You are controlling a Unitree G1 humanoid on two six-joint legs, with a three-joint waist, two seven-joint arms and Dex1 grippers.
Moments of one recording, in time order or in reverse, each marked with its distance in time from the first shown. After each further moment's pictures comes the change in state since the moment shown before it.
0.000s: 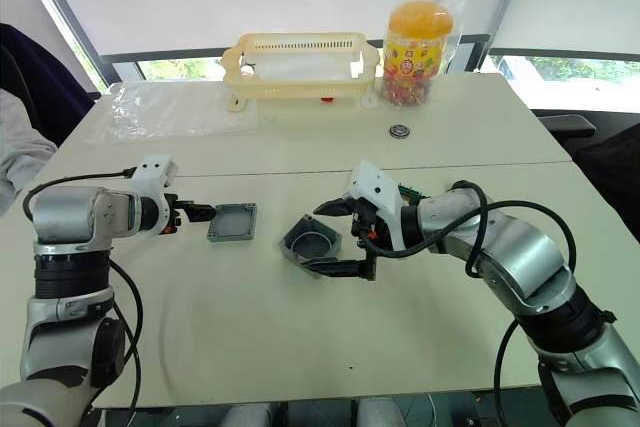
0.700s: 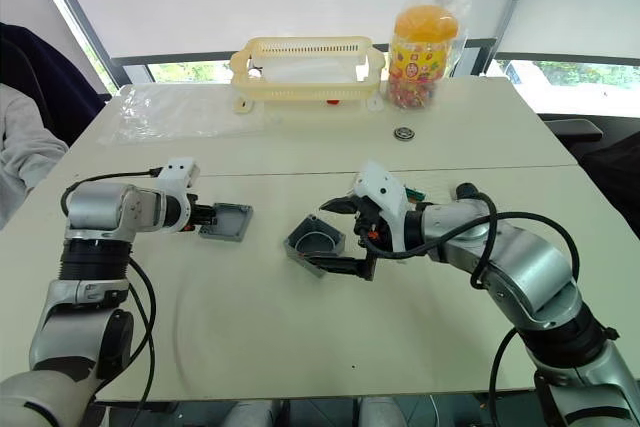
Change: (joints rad) left arm -0.045 0.005 -0.098 0.175 -0.052 -0.149 0.057; right arm 0.048 0.038 -0.088 -0.070 0.038 0.093 -0.127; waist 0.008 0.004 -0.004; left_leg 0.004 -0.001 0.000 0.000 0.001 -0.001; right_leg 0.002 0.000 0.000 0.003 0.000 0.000
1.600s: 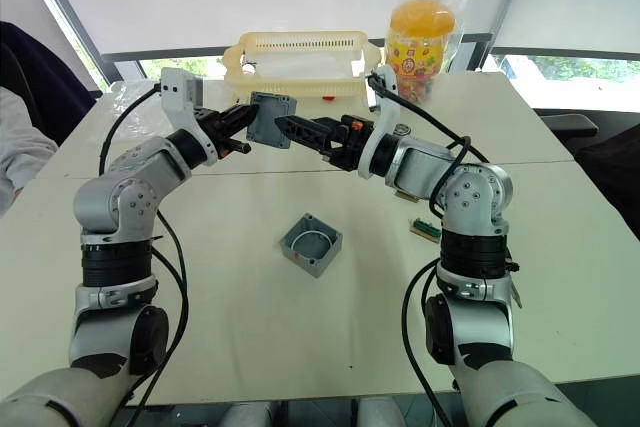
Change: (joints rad) left arm -0.040 -0.184 0.105 -0.232 -0.260 -0.592 -0.063; right arm -0.355 0.507 -0.336 0.519 0.288 0.211 -0.440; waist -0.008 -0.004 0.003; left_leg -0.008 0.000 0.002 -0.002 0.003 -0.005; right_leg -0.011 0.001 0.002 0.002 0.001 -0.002
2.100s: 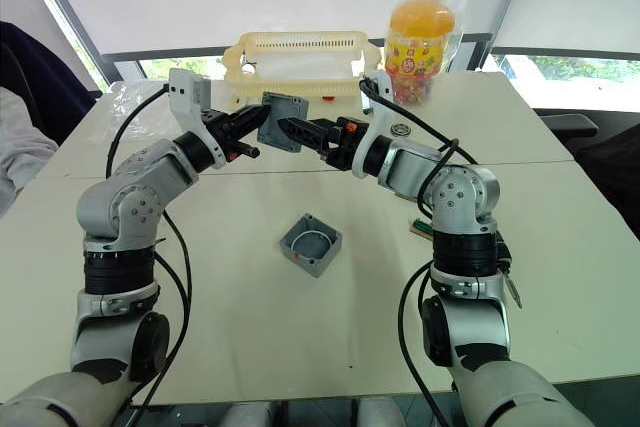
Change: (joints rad) left arm 0.037 -0.008 -0.029 -0.055 -0.064 0.006 0.019; right arm 0.000 0.023 0.018 0.052 -0.051 -0.065 0.002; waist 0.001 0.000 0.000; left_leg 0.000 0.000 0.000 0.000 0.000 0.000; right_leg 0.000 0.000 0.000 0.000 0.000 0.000
